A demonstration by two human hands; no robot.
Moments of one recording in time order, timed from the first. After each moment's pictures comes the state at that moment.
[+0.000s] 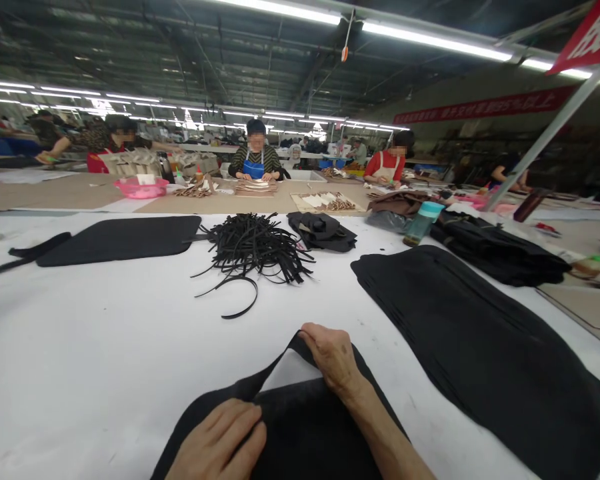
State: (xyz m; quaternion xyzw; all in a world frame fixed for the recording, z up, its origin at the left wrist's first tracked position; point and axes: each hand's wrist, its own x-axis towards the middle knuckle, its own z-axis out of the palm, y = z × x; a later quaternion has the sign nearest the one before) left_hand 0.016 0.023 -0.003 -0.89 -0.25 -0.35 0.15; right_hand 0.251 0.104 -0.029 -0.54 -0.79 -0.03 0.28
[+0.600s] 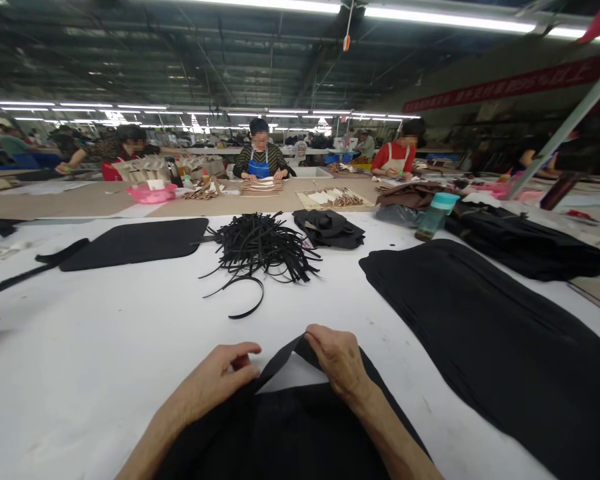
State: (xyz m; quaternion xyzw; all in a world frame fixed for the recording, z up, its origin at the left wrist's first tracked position) left_hand 0.008 0.094 0.017 -0.71 -0.54 -0.16 -0.42; right_hand 0.251 0.101 -0.028 -0.54 -0.79 0.00 0.30
